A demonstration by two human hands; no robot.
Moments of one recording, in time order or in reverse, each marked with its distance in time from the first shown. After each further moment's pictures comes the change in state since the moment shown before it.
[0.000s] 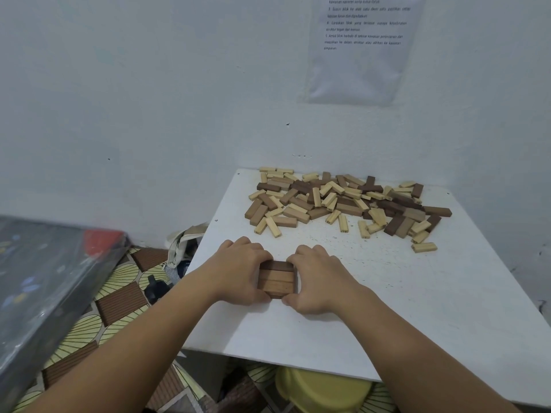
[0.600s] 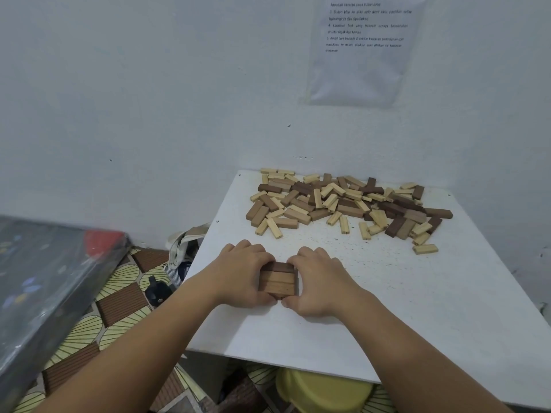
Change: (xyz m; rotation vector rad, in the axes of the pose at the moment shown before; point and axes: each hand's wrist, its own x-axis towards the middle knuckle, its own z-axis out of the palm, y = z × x) left_hand -0.002 0.001 0.004 -0.064 0.009 0.006; right_hand -0.002 0.000 0.003 0.028 0.023 0.002
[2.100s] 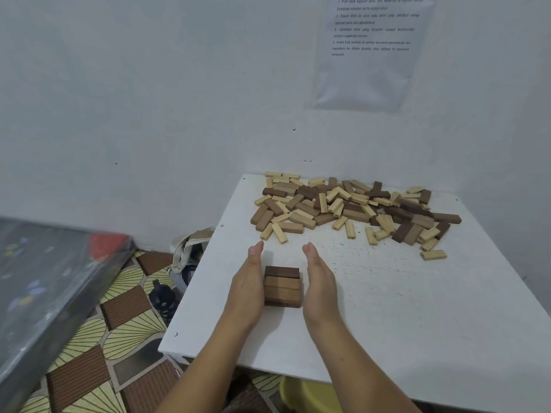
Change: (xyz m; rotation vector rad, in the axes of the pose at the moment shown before) left_hand -0.008 0.042 0.038 -1.291 0.477 -0.479; right_hand 0.001 -0.043 0.033 1.499 0.498 0.396
